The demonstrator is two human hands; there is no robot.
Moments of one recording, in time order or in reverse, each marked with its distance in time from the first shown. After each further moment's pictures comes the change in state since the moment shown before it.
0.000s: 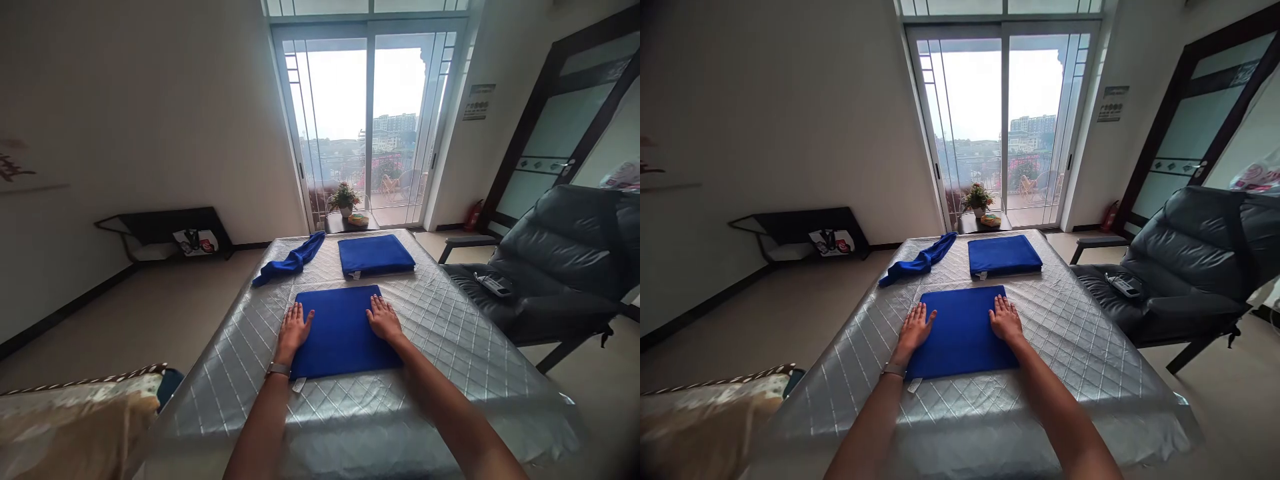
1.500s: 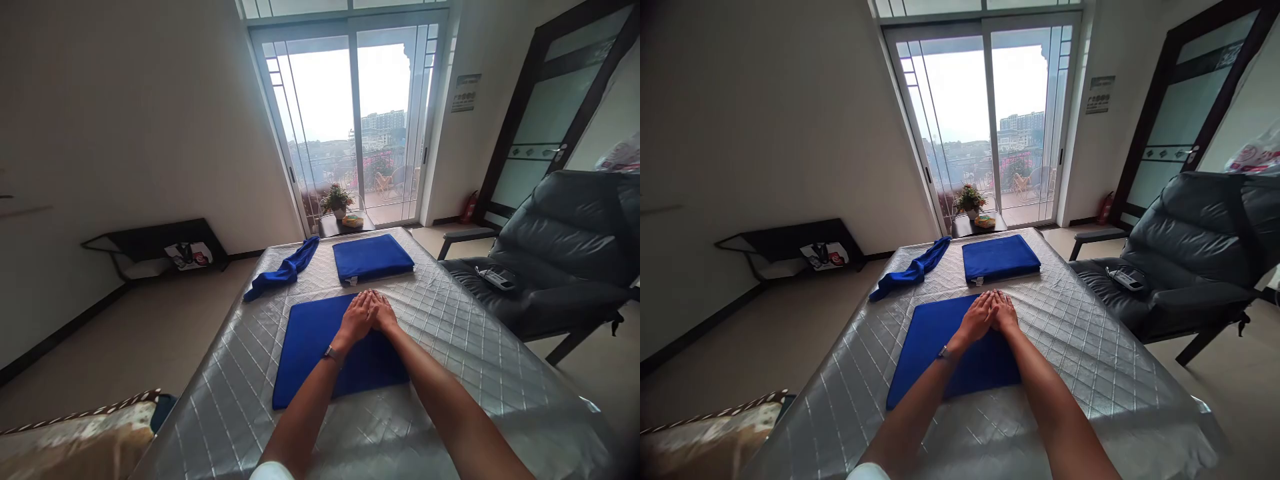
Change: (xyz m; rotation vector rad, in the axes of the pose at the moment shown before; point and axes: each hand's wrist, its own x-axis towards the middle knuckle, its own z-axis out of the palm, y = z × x) left_hand 0.019 0.188 -0.013 -0.287 0.088 0.671; right_hand 0.051 0.005 -0.008 -0.026 -0.014 -0.063
